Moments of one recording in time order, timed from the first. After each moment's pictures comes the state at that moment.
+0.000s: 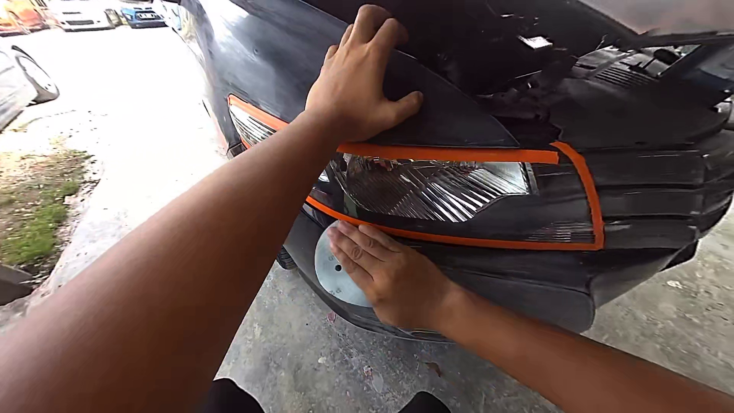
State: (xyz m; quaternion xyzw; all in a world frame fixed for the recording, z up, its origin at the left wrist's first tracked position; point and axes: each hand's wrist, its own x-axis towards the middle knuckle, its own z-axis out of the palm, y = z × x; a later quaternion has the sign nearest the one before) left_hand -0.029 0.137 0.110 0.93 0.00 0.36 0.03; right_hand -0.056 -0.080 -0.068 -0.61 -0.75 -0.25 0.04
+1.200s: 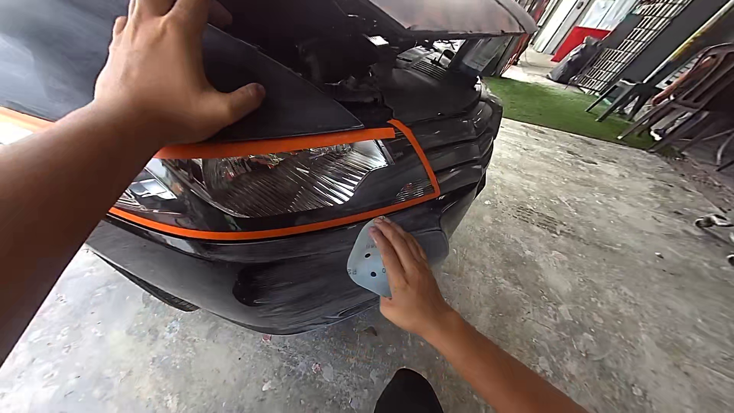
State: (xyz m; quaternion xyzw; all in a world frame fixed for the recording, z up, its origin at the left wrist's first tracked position) left_hand -0.037 0.134 0.113 0.94 -0.02 0.34 0.05; right_hand -0.053 -0.226 -0.115 -0.86 -0.41 -0.25 0.18
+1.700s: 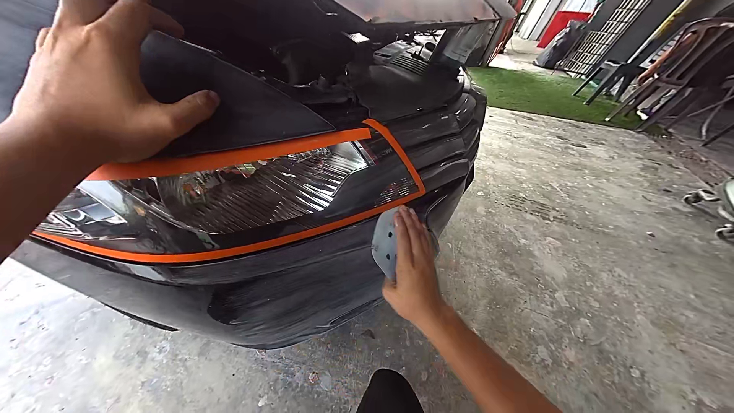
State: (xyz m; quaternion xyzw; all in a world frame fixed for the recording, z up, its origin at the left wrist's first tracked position) left_hand -0.033 0.140 0.113 0.94 -0.03 0.34 0.04; right_hand -0.024 -0.253 -0.138 -0.90 -0.27 -0.27 0.21
